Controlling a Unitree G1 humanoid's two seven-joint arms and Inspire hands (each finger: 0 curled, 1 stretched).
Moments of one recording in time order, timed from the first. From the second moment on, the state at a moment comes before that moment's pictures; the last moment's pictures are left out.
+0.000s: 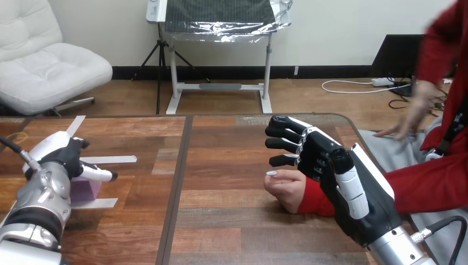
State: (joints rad) left arm -0.79 0.50 -0.24 1.29 0.55 0.08 0.02; right arm 0.14 -0.20 0.01 -0.08 0.23 -0.30 0.48
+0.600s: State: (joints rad) left arm -0.80 0.50 -0.26 1.29 0.55 0.12 0.01; right arm 0.14 -0.21 0.01 -0.08 0.22 -0.30 0.48
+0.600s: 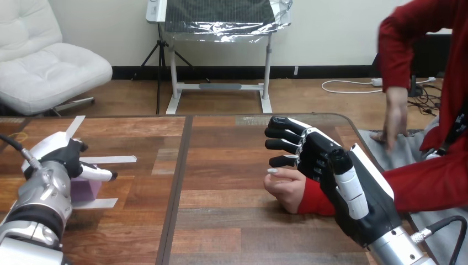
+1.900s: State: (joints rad) left arm -0.81 0.50 -0.32 1.29 0.56 0.12 -0.05; right arm 0.14 -0.24 0.01 -0.09 0.22 -0.29 0.48
